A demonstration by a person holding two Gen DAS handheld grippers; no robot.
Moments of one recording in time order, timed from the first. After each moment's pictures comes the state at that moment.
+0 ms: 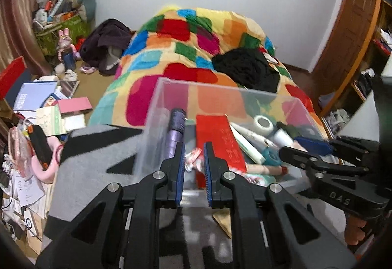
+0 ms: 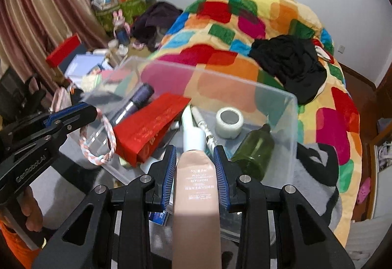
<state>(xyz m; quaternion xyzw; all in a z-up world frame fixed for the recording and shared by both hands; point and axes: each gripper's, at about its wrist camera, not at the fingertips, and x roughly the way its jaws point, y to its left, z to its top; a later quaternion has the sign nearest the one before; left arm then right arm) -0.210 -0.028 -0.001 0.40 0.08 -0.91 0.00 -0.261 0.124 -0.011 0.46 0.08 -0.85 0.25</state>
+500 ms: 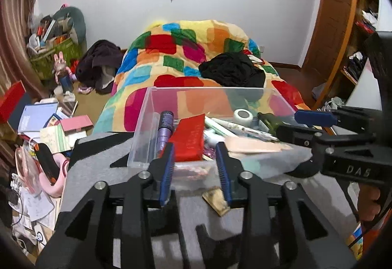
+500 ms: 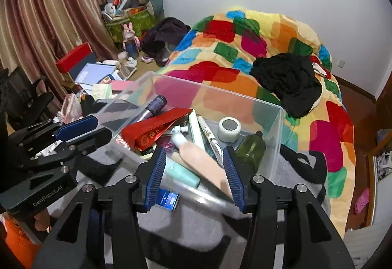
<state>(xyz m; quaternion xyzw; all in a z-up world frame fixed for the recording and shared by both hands) -0.162 -0.001 0.021 0.36 0.02 -0.93 -0.02 -0.223 0.145 0.025 0.41 0.07 -0.87 0.27</state>
